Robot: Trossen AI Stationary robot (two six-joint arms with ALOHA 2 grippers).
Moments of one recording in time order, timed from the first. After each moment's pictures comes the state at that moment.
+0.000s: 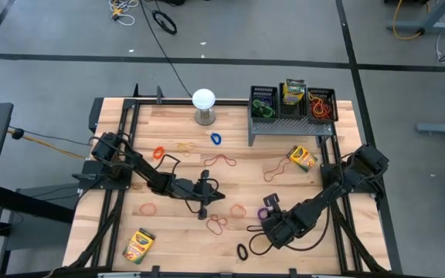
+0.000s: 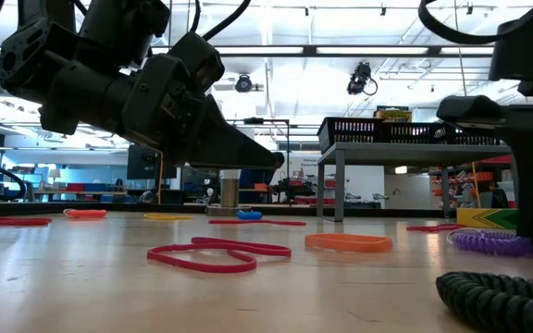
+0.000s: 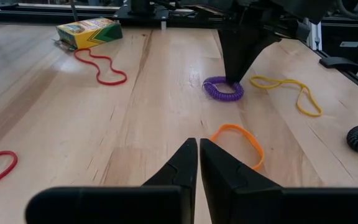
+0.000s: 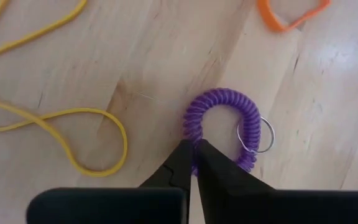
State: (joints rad) left arm -0.33 1.92 0.60 1.02 -0.31 -0.11; right arm 0.70 1.79 0.99 -0.58 0.34 0.21
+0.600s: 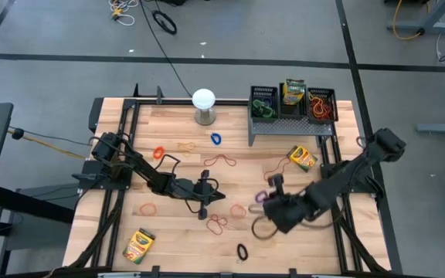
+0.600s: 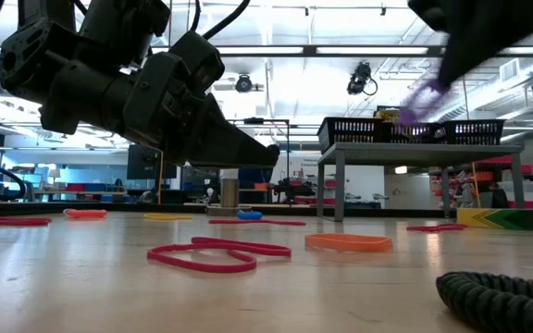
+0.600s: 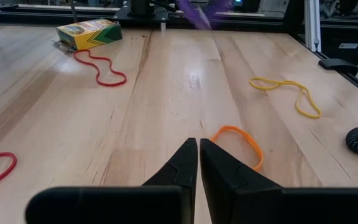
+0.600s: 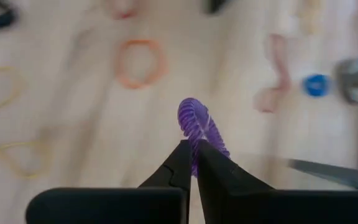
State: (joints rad) left arm -0.33 1.92 0.61 1.03 -0.31 -0.11; right arm 0.62 1.53 1.14 -0.84 0.50 0.15
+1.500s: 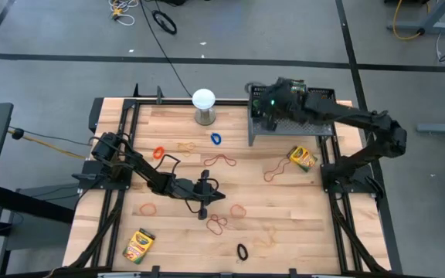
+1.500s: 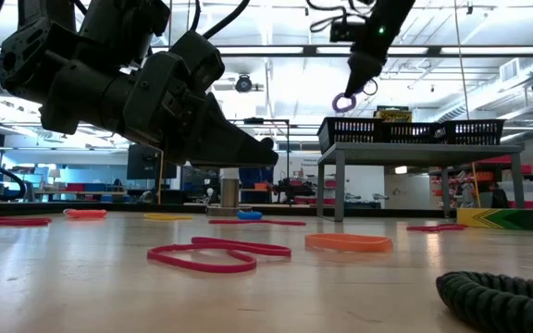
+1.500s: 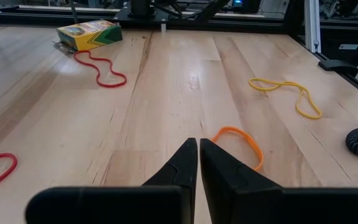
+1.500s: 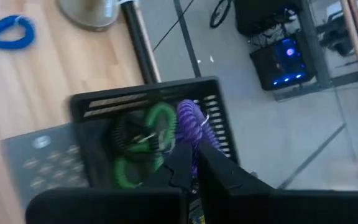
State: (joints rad) left arm -0.33 1.92 0.61 1.03 -0.31 -0.11; right arm -0.35 1.44 1.38 -0.82 0.53 -0.37
